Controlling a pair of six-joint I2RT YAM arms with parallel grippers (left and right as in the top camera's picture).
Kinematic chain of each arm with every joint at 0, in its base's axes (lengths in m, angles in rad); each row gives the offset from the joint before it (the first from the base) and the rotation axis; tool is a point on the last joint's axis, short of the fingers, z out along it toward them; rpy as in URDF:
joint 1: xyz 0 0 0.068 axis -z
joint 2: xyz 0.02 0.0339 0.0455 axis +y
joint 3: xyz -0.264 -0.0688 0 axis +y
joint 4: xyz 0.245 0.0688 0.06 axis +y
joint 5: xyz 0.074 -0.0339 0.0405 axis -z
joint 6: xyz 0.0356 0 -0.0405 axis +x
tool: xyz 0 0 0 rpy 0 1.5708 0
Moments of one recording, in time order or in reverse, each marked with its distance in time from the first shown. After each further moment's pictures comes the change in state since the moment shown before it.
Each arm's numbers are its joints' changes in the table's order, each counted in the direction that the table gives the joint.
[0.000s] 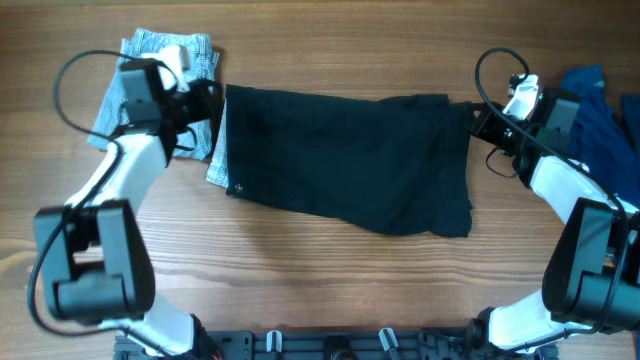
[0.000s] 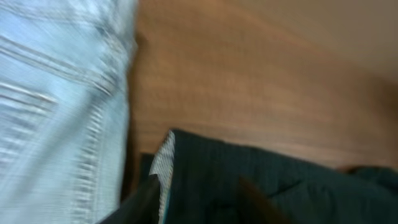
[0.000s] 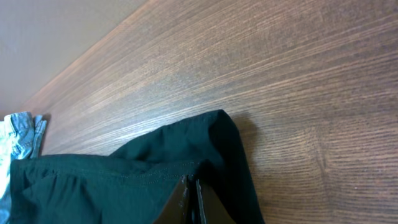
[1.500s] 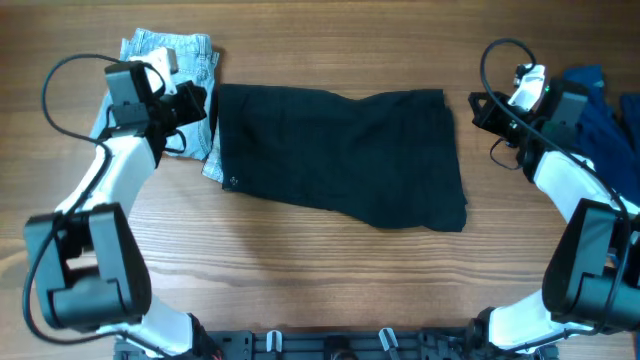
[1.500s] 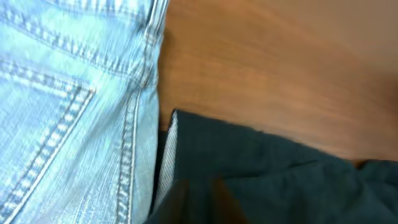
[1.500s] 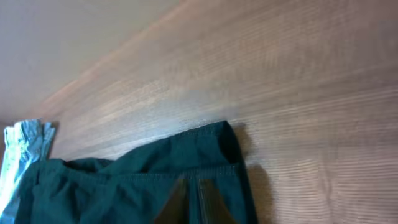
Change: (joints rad) left arm -0.061 -0.025 0.000 0.048 0.002 0.027; right arm -0.003 -0.002 -0.047 0.009 -0.006 -0.005
